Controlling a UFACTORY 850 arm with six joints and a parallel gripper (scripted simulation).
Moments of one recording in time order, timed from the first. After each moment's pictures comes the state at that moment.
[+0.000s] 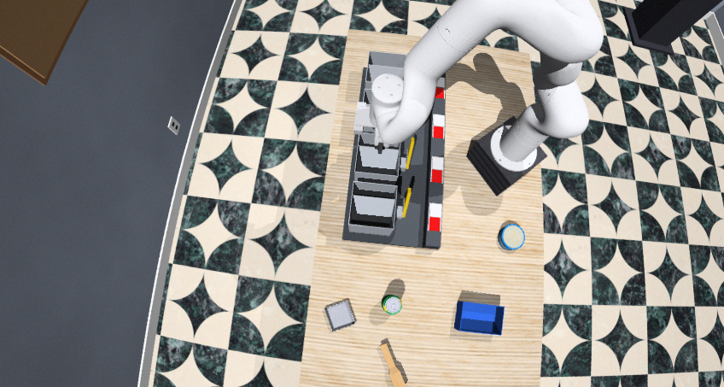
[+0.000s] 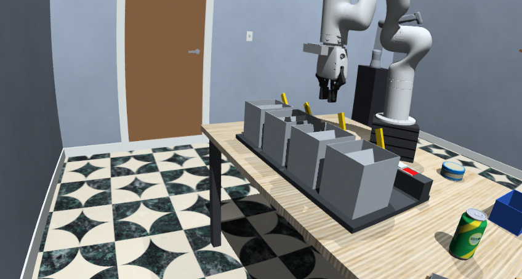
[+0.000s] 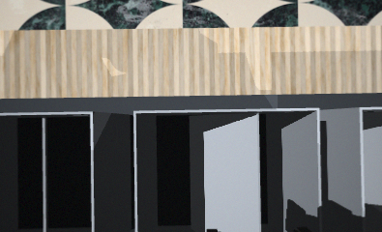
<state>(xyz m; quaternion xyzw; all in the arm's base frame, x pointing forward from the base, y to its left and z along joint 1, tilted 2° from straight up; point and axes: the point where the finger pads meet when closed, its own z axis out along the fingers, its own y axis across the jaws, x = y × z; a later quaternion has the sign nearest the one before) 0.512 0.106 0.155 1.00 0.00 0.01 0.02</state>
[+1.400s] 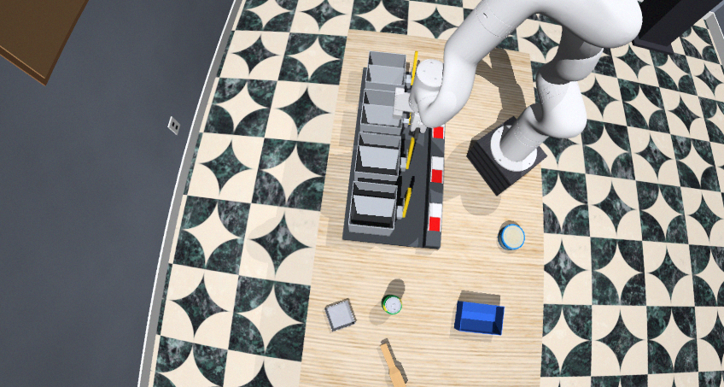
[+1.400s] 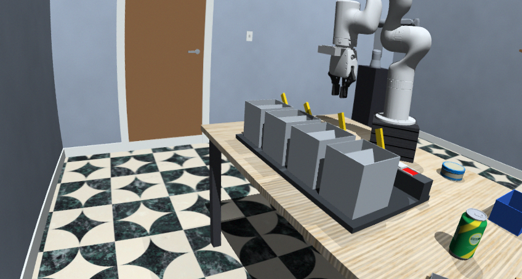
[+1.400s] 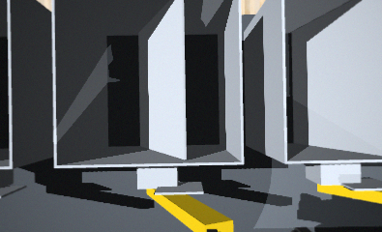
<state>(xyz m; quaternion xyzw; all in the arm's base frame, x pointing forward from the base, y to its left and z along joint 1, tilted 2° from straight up) 0.406 0.042 0.152 1.00 0.00 0.01 0.02</state>
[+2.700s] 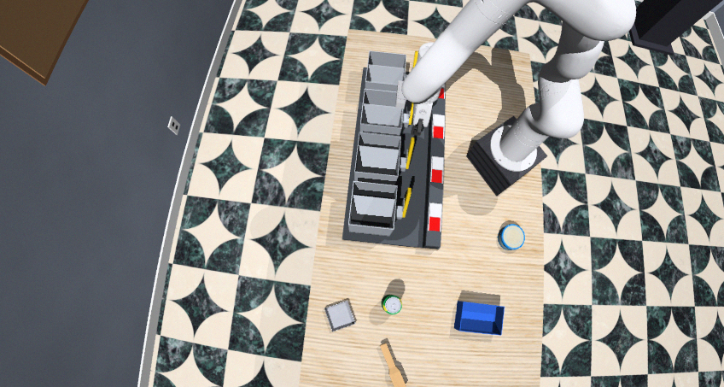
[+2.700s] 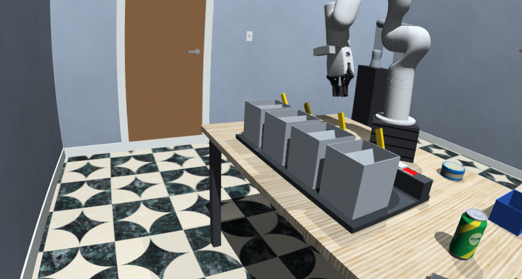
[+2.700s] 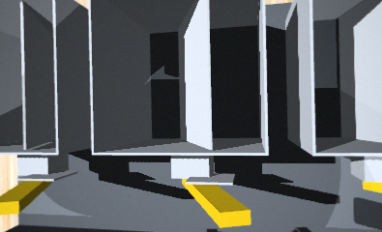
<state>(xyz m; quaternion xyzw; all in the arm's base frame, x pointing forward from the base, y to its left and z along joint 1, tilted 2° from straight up) 0.399 0.036 0.151 1.00 0.00 0.01 -0.09</state>
